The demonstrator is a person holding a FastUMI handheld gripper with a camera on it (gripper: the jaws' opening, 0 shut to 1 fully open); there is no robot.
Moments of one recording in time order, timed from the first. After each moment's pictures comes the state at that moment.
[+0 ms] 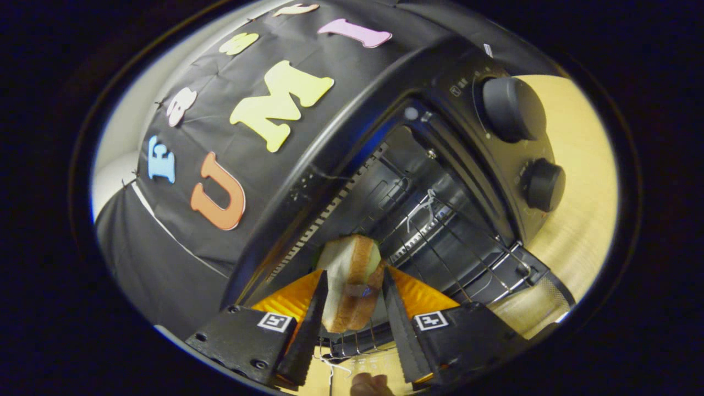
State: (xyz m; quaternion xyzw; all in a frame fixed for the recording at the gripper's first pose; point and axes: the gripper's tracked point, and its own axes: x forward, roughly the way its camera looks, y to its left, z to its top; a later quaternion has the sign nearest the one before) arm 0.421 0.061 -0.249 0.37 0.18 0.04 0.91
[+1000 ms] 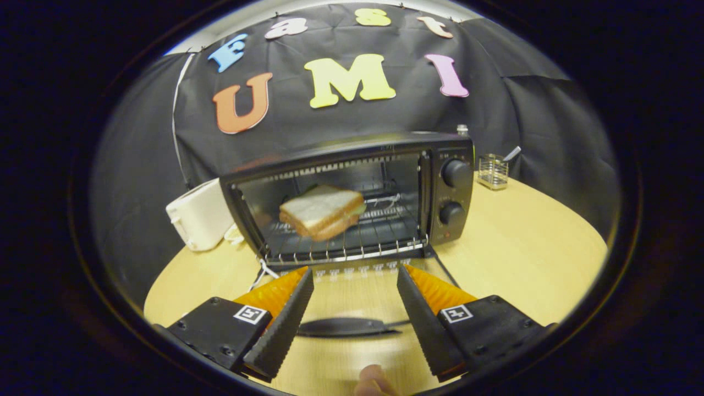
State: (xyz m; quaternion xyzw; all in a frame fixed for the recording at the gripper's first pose) arm 0.271 0.048 -0.280 0.04 0.20 0.00 0.98
